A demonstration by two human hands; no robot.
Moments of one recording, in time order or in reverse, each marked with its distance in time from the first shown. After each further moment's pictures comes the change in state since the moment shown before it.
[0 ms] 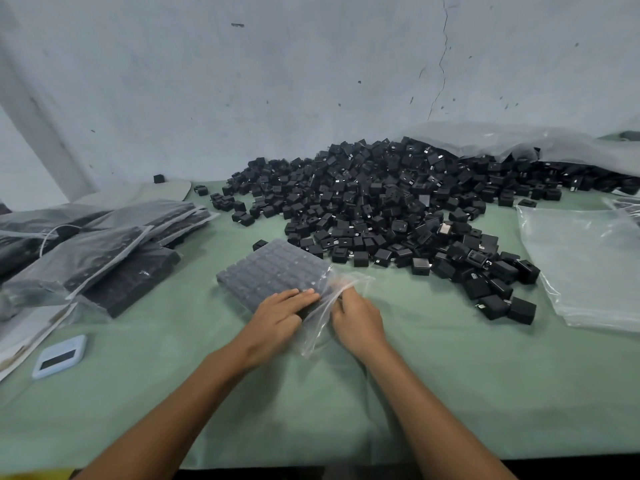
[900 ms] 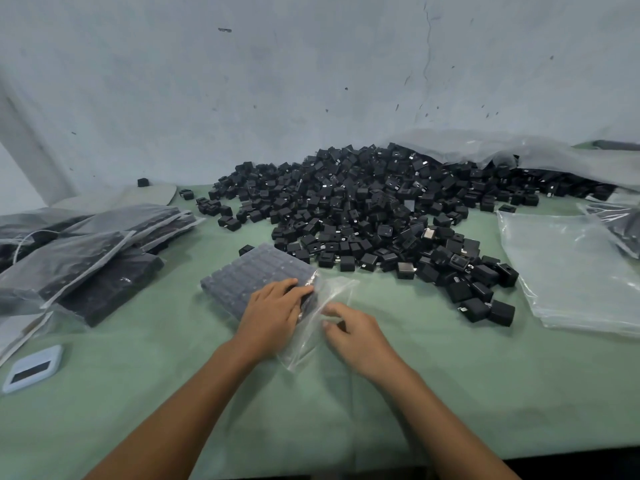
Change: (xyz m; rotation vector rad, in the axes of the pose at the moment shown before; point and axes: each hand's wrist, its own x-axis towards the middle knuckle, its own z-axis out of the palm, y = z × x) left_hand 0.034 -0.012 0.023 0.380 0.177 -0.035; right_hand -0.030 0.011 -0.029 0.221 -0.123 -0.089
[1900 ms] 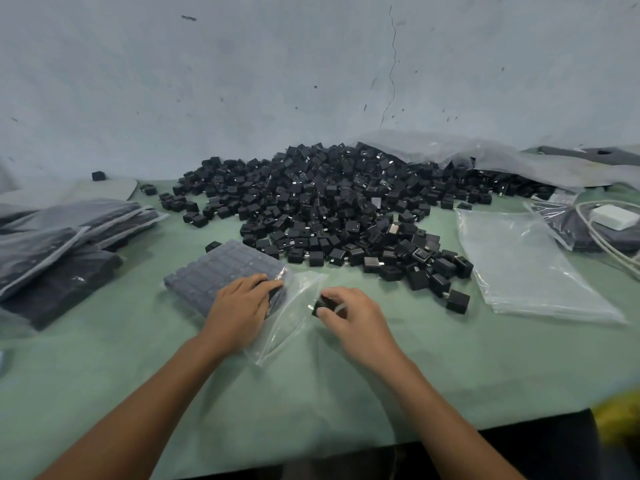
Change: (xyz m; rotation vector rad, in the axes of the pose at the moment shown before) left_hand 0.005 0.002 0.004 0.003 0.000 0.004; right_hand -0.021 0.008 -0.042 -0.069 0.178 0.027
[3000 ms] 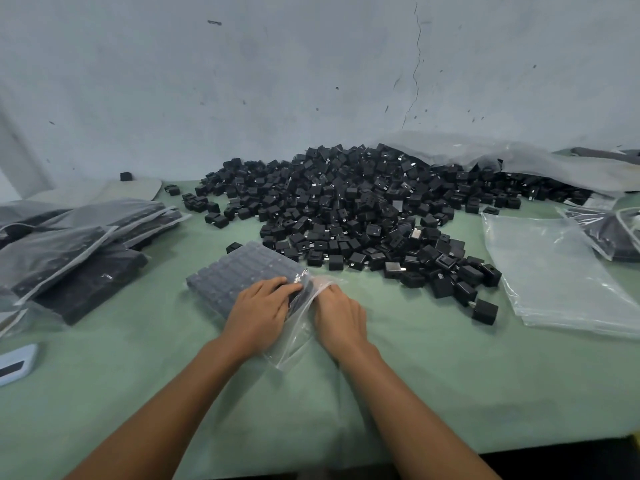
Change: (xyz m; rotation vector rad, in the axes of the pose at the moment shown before) left_hand -0.001 -0.003 0.002 0.005 0.029 0.008; right_hand 0.048 -0.003 0.073 -0.448 0.027 -0.090
